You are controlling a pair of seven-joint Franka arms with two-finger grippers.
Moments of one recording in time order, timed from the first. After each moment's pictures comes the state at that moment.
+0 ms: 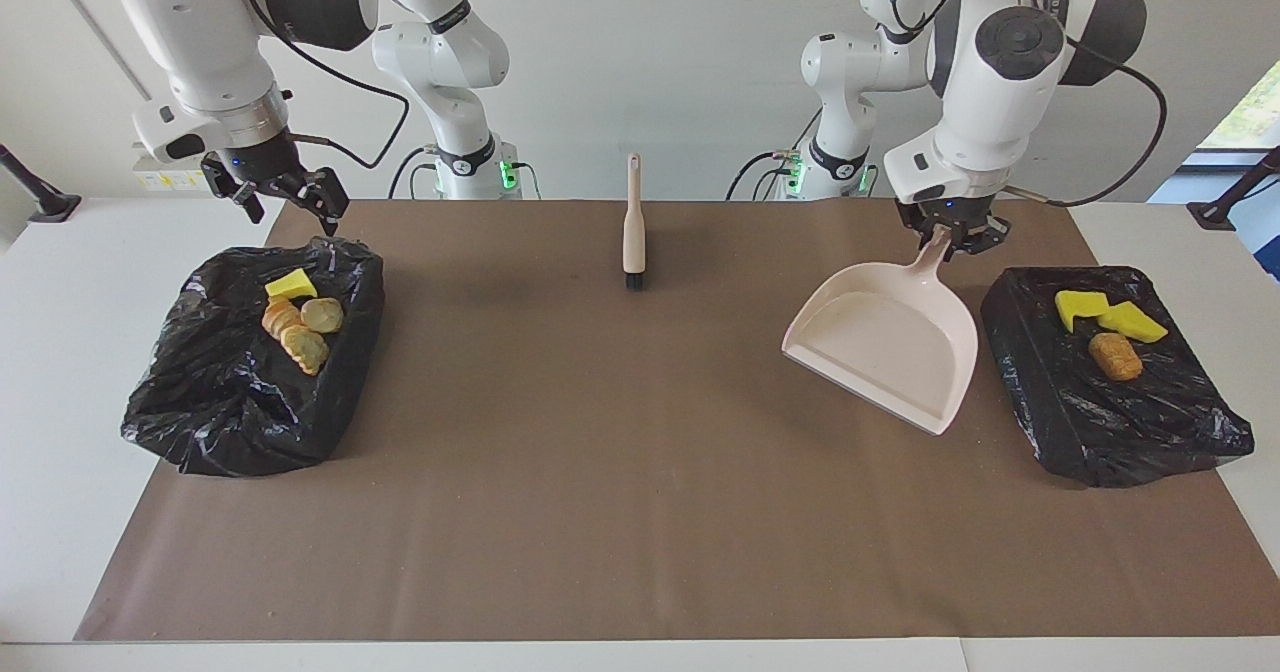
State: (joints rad) left arm -0.13 0.03 -0.20 -1.76 0.15 1.61 0.32; right arm -0.13 -0.09 0.07 -1.77 -0.12 1.68 0.06
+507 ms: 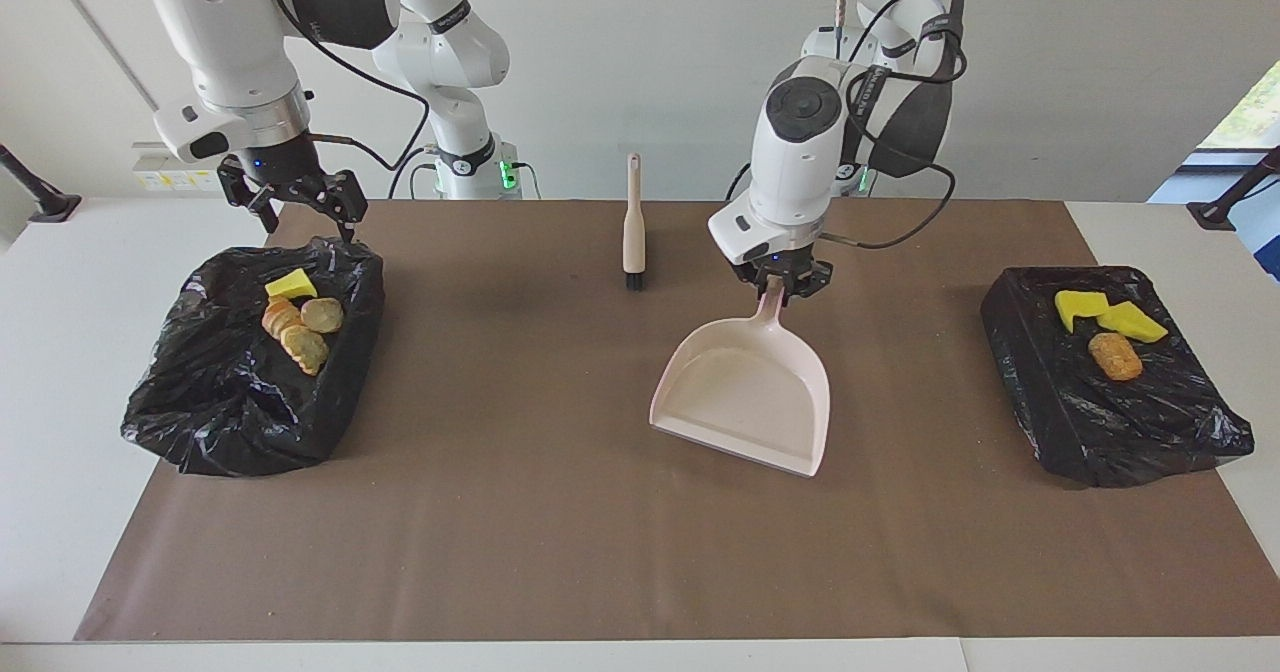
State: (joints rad) left arm -0.41 0.30 -0.20 -1.55 0.10 1.73 -0.22; right arm -0.12 -0.09 0.07 -1.77 -0.12 1.70 0.06
